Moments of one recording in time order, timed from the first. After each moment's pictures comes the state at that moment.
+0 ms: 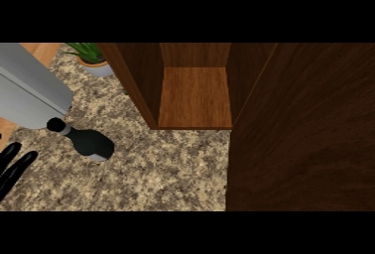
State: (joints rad) left arm 0.26 0.34 0.19 -2.30 0.92 -0.36 0.32; right arm 0.05 -0.16 0.08 -2.40 -0.24 0.12 0.42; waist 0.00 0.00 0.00
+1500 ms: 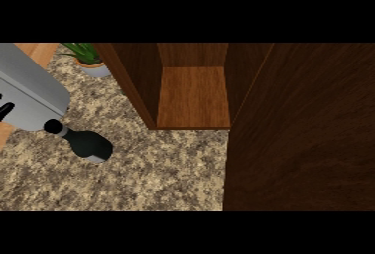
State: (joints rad) left arm -0.01 0.44 0.41 -1.81 0.93 -0.49 0.39; right arm -0.03 -0.16 0.06 -2.43 -0.21 0.08 0.53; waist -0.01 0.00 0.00
